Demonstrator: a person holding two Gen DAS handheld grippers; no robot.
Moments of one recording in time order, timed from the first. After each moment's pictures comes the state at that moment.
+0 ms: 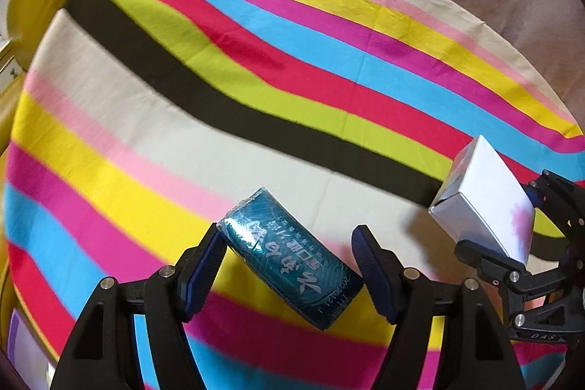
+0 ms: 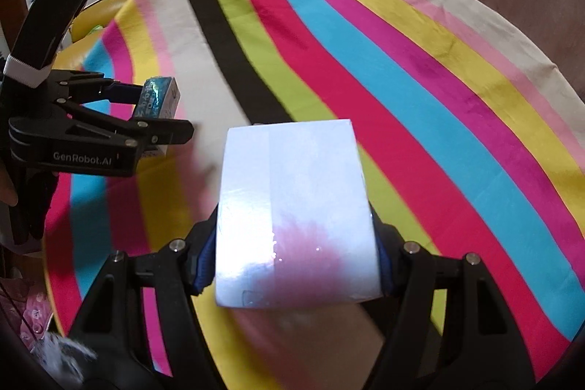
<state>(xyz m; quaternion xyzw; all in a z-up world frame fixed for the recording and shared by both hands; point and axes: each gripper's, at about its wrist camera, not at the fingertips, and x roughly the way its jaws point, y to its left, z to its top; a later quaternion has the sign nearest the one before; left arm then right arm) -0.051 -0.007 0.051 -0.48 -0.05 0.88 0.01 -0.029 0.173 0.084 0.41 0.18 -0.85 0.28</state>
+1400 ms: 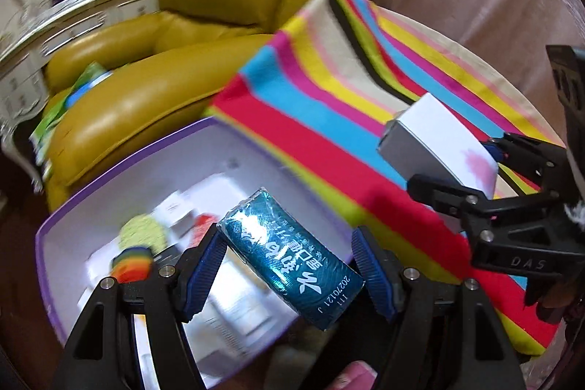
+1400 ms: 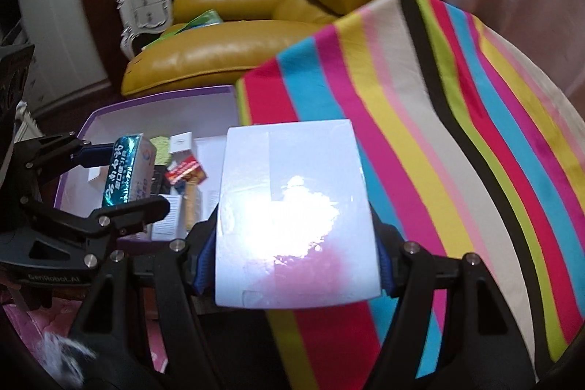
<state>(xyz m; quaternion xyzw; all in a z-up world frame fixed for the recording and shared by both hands) 0.266 -0.168 0.086 -0.41 -0.14 0.89 -0.13 0.170 -0.033 0.107 0.36 0.23 -0.81 0.40</state>
